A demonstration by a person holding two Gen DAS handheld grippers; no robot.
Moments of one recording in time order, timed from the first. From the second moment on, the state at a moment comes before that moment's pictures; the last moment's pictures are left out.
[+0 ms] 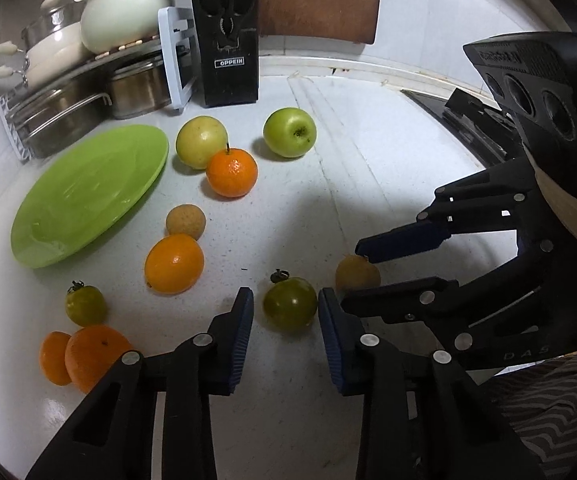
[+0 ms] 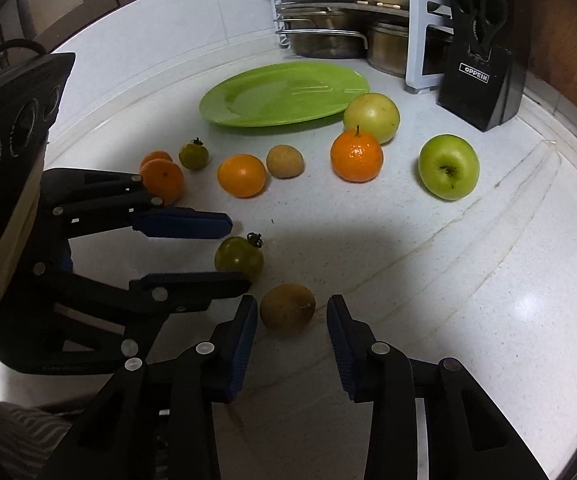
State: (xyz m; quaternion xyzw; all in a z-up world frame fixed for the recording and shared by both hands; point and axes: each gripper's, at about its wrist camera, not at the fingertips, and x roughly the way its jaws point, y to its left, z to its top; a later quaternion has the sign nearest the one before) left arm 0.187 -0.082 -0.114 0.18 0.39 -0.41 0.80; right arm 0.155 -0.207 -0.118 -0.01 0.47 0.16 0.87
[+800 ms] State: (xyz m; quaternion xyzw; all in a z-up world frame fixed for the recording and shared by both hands) left arm 0.188 -0.061 -0.066 0.11 0.38 -0.31 0.87; right arm 0.168 -0.217 -0.075 0.00 0.42 0.18 0.89
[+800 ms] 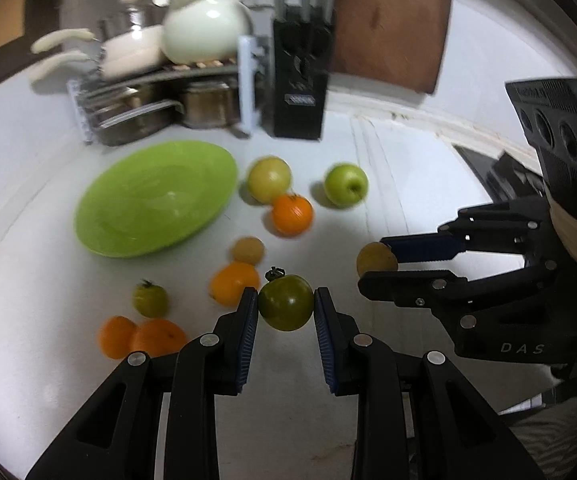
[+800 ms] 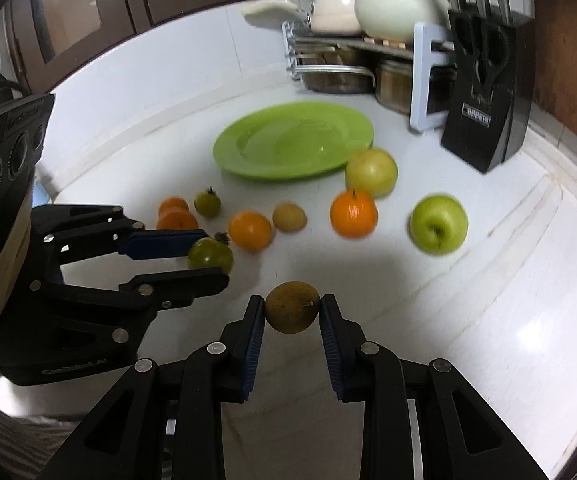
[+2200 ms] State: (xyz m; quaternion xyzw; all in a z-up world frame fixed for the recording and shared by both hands) left arm 0.337 -0.020 -0.055 0.08 0.40 -0.17 0.90; right arm 0.330 -0.178 -0.058 -0.02 0.39 0.19 0.90
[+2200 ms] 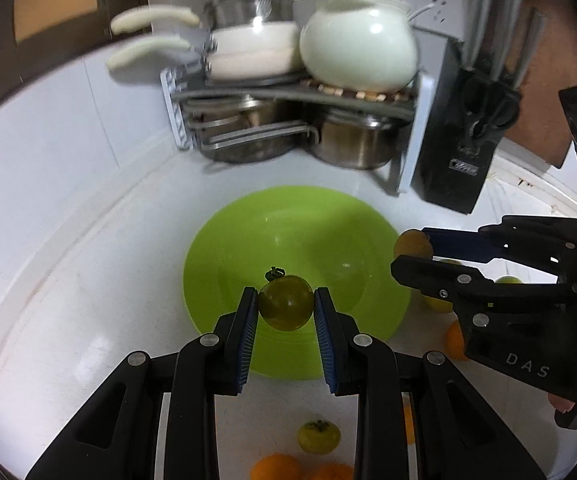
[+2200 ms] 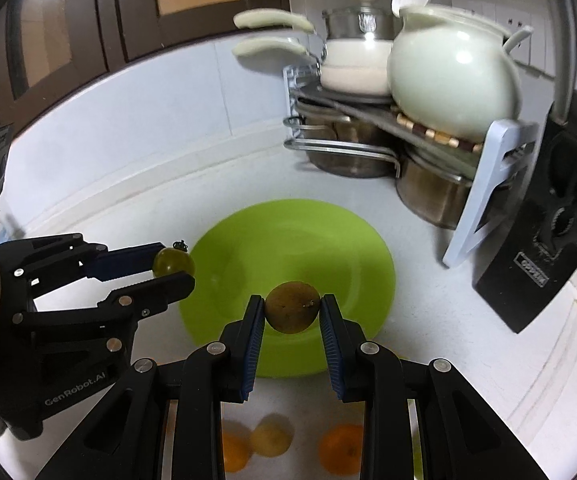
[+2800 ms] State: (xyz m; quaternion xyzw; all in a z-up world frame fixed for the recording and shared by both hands) left arm 0.362 -0.024 -0.083 0.07 0.46 -0.17 0.87; right arm 0.356 -0.170 -0.095 -0.02 0.44 0.18 0.88
